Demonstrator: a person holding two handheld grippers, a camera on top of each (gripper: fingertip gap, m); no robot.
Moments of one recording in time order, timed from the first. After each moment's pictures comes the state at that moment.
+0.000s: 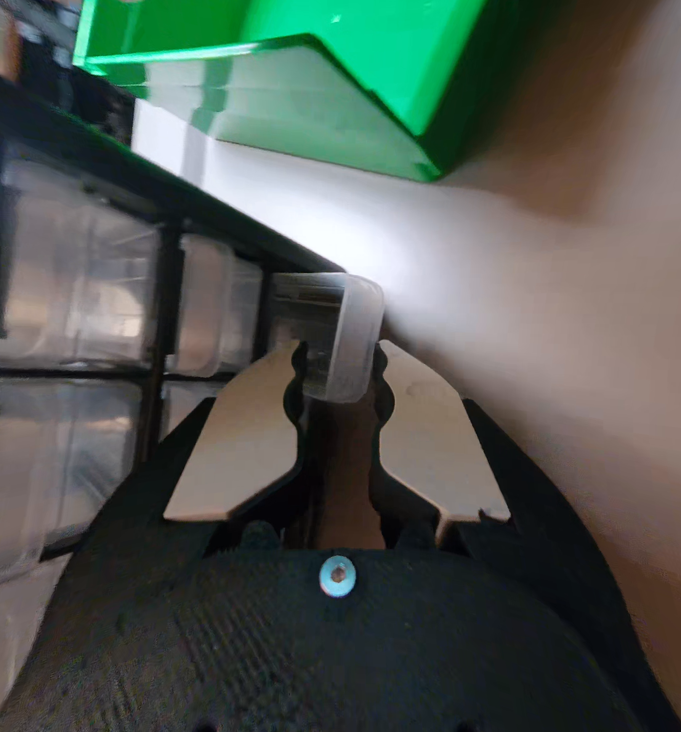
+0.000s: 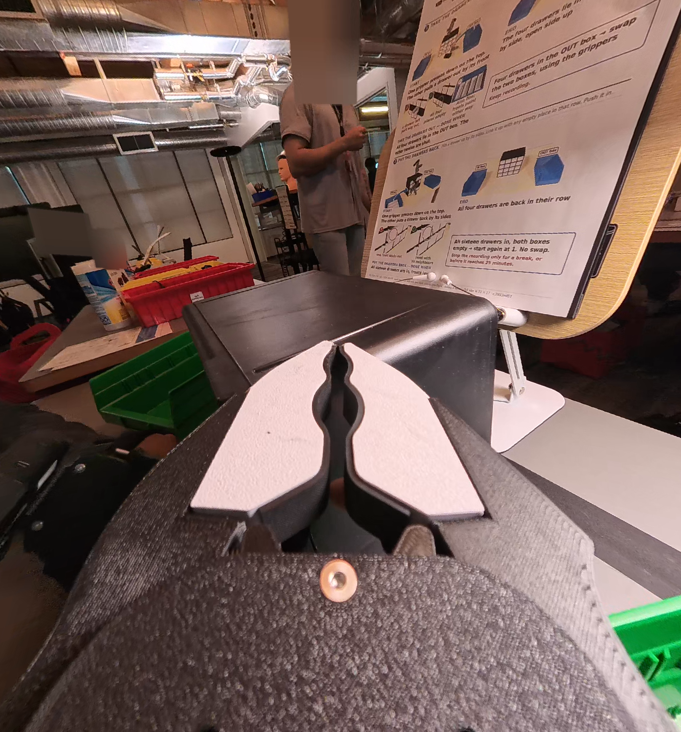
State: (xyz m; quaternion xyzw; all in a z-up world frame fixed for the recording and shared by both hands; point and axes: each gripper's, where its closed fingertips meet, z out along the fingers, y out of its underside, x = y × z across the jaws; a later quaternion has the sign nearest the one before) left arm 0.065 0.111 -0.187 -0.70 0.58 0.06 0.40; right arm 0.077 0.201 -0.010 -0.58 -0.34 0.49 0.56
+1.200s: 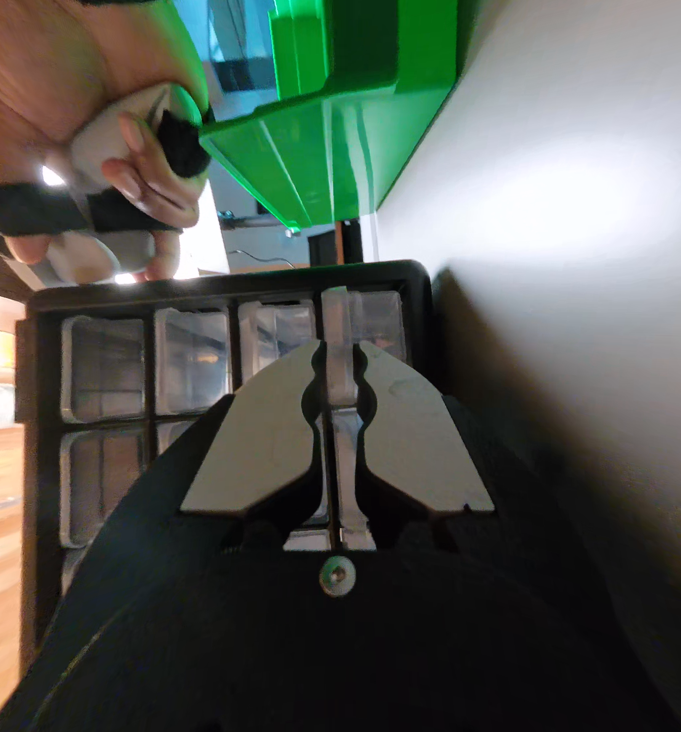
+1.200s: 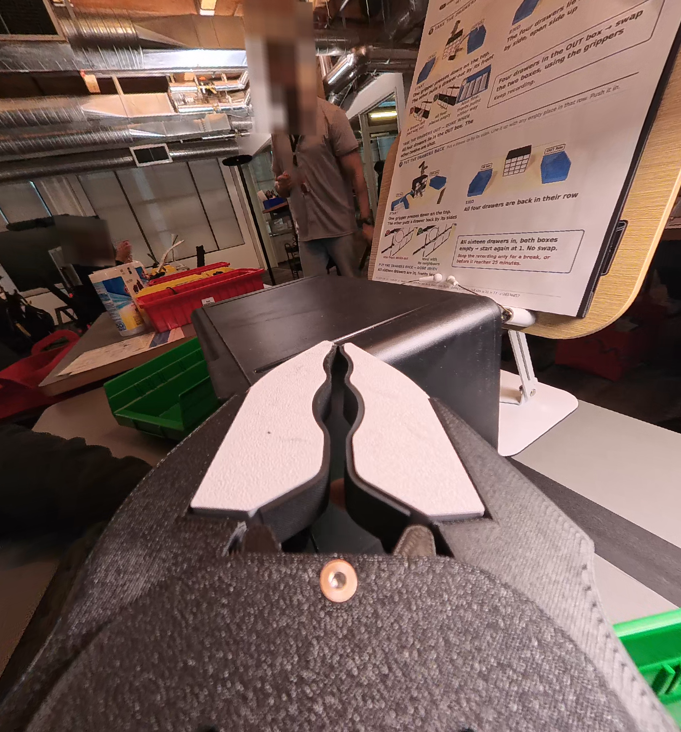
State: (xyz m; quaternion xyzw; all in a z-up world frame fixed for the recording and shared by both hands) left arm 0.060 0.135 -0.182 -0.37 0.62 0.39 0.57; right arm 0.078 0.201 -0.010 -0.57 -0.34 0.50 0.55
